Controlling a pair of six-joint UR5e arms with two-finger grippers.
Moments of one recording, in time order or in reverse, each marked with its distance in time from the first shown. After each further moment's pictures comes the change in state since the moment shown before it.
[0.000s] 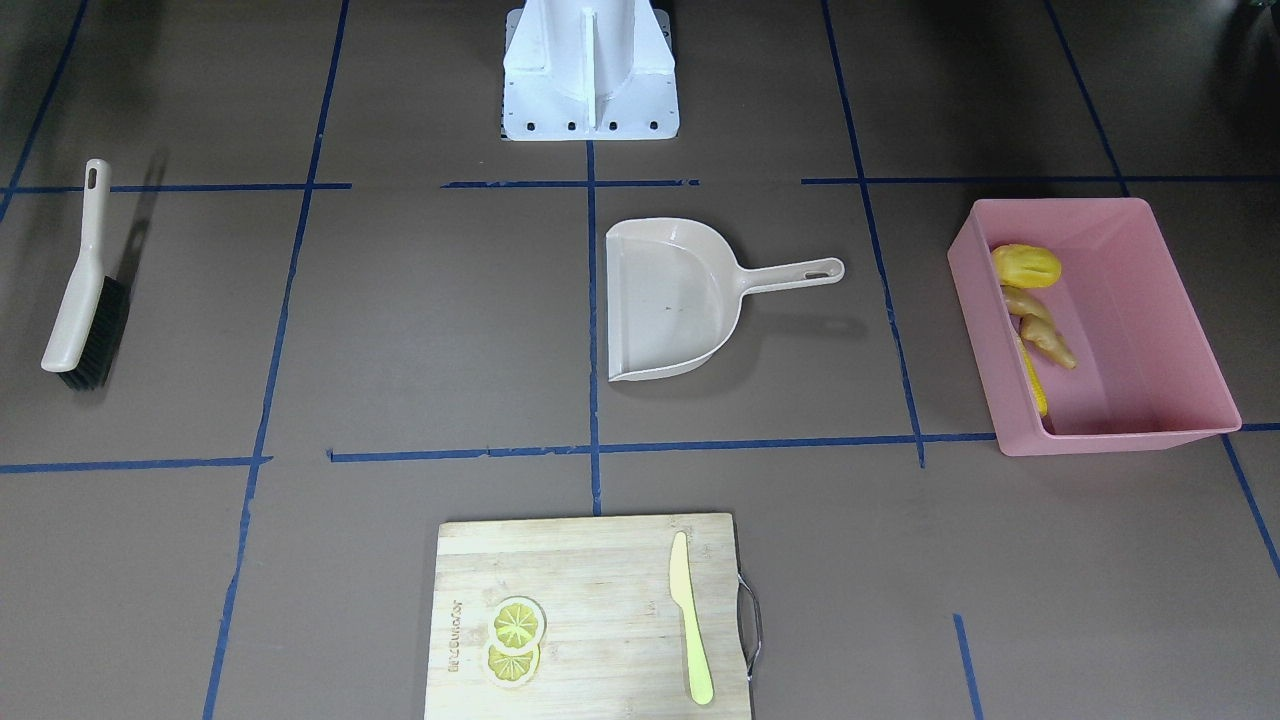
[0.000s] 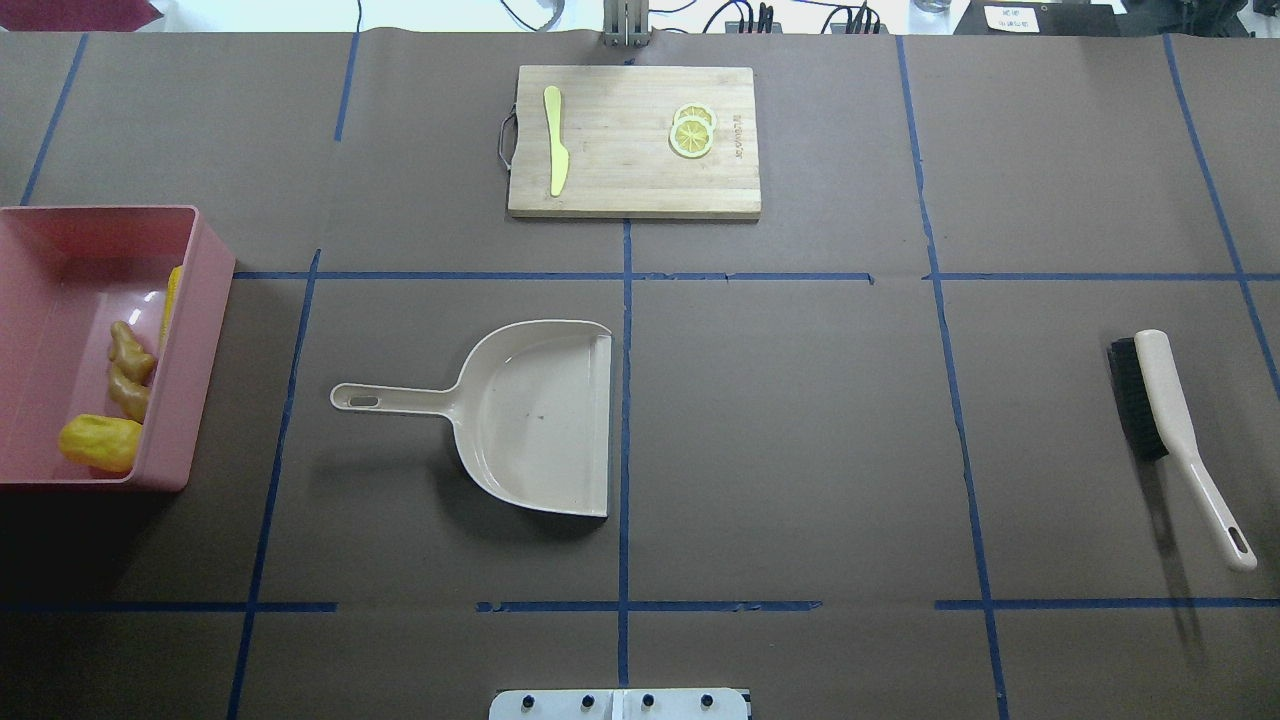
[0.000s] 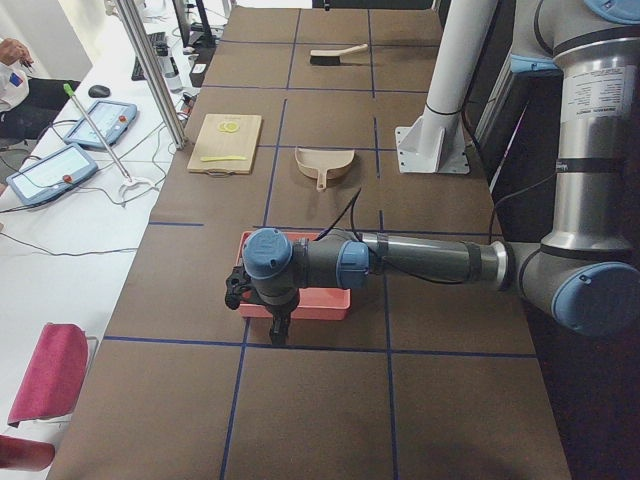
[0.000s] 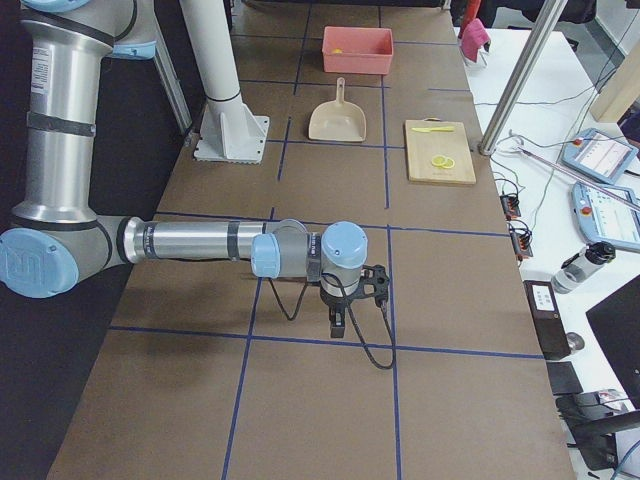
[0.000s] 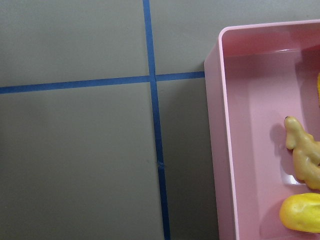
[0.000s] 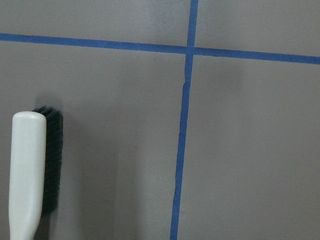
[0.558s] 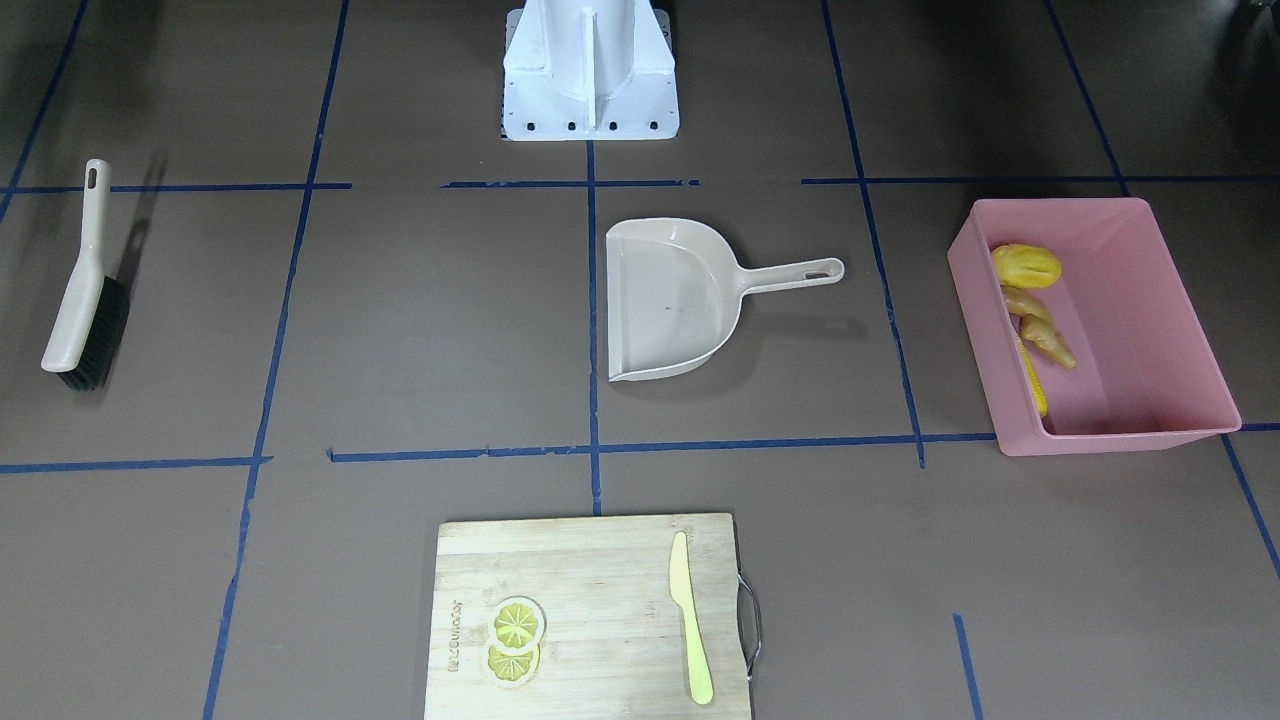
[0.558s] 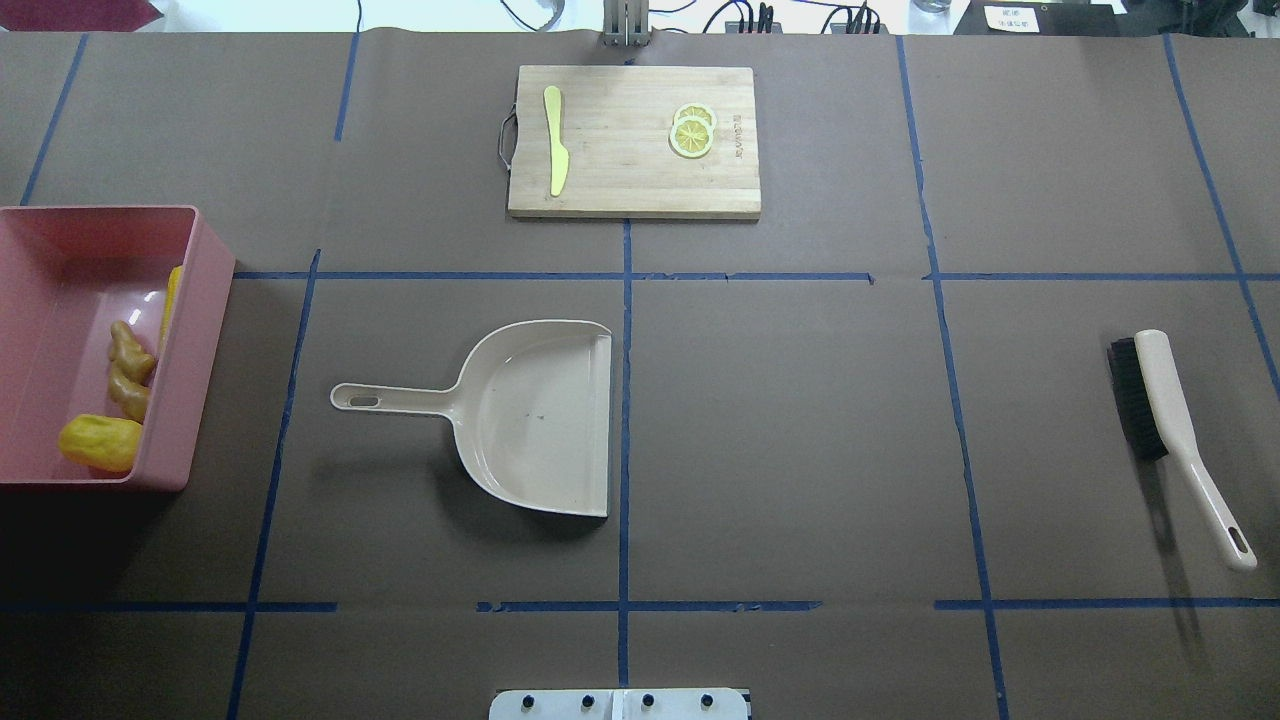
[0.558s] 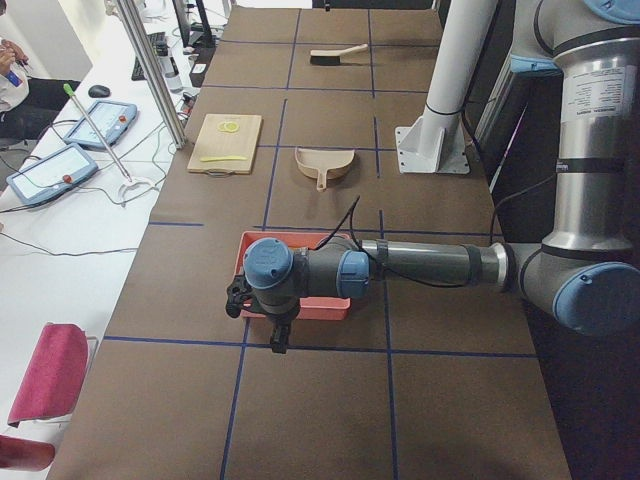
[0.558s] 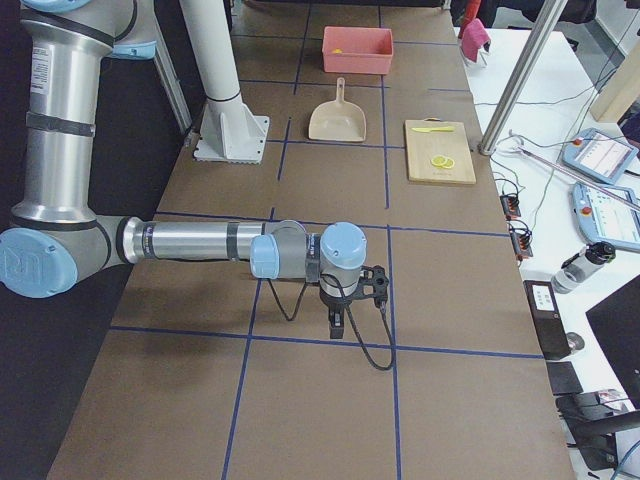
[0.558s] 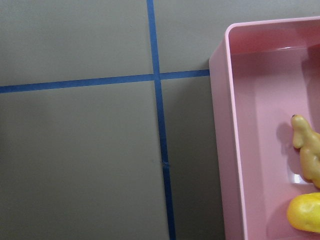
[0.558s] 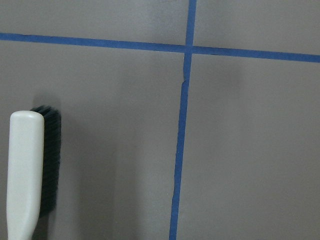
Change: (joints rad) left arm 0.001 0.006 0.046 -0.045 0.018 0.003; right arm -0.001 -0.006 -0.001 0.011 -0.001 0.004
